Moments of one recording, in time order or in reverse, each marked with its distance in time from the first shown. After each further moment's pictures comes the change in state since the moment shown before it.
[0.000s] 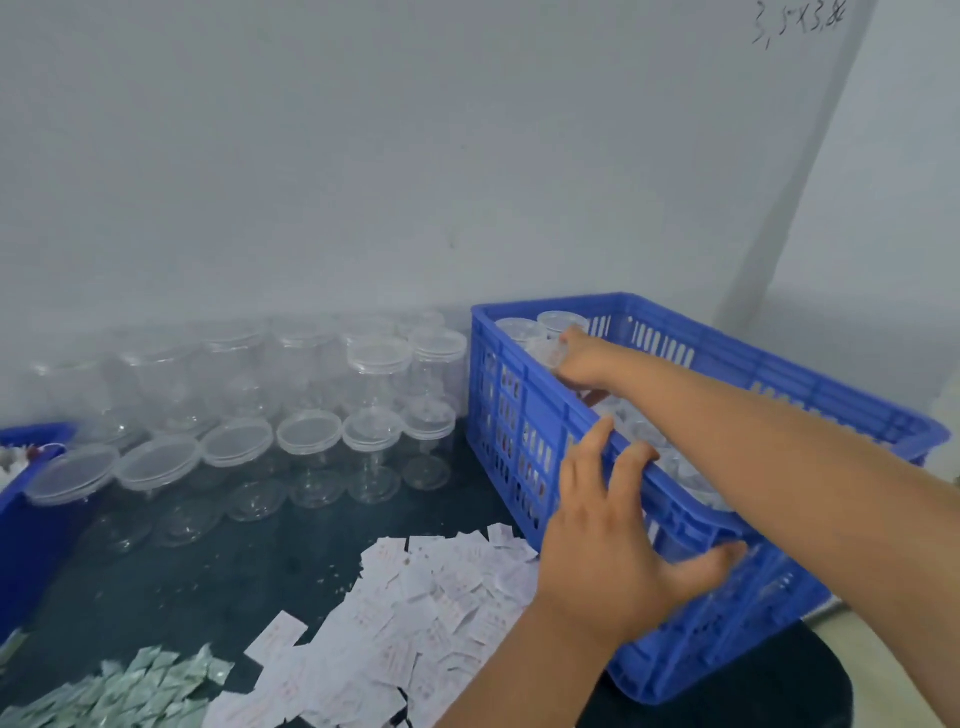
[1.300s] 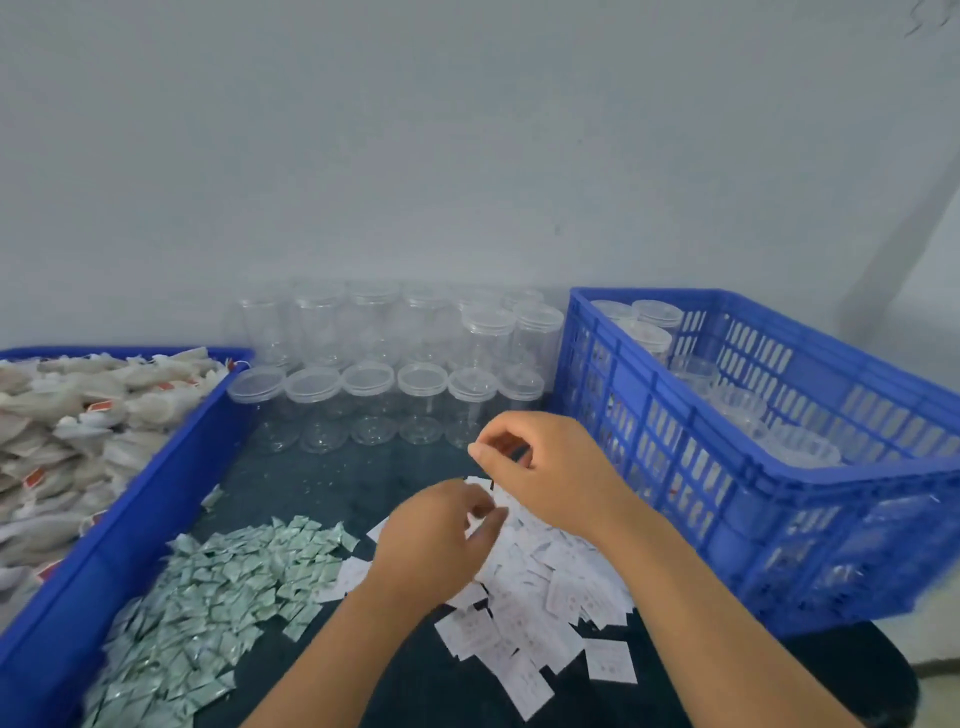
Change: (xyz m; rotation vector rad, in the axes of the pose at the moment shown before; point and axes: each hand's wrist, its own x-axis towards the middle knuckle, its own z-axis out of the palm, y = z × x) left_hand -0.101 -0.086 -0.174 0.399 -0.262 -0.427; right_hand -0.232 -0.057 0.128 0.181 0.006 -0.728
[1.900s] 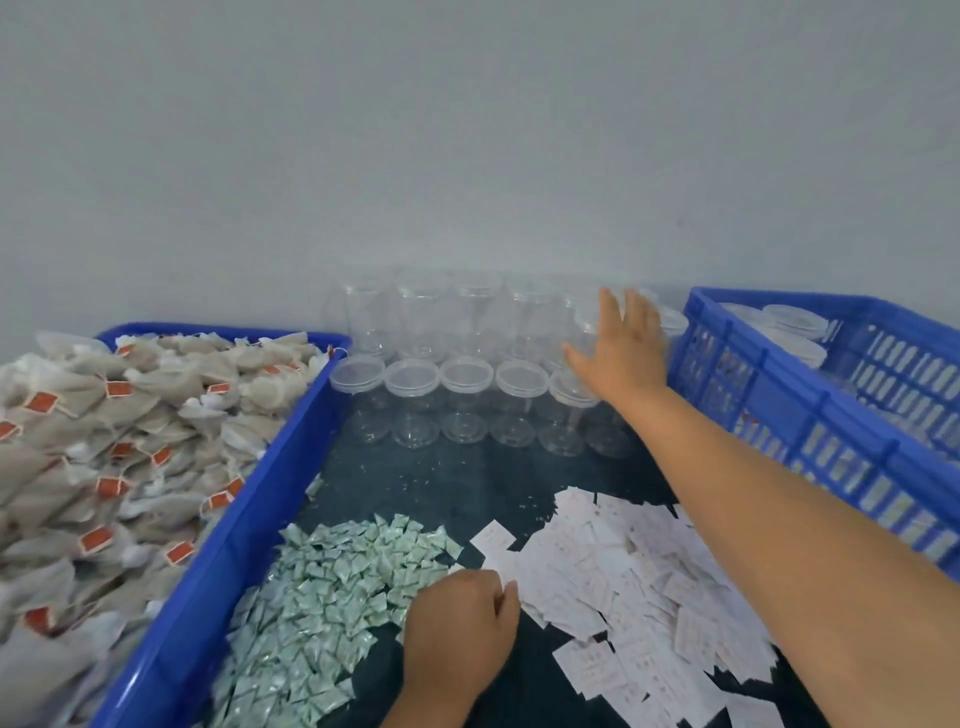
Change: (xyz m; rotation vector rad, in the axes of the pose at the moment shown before) left_hand -0.047 -0.130 0.056 0.238 0.109 -0.221; right_hand 0.200 0.054 0.055 -0.565 0.231 0.274
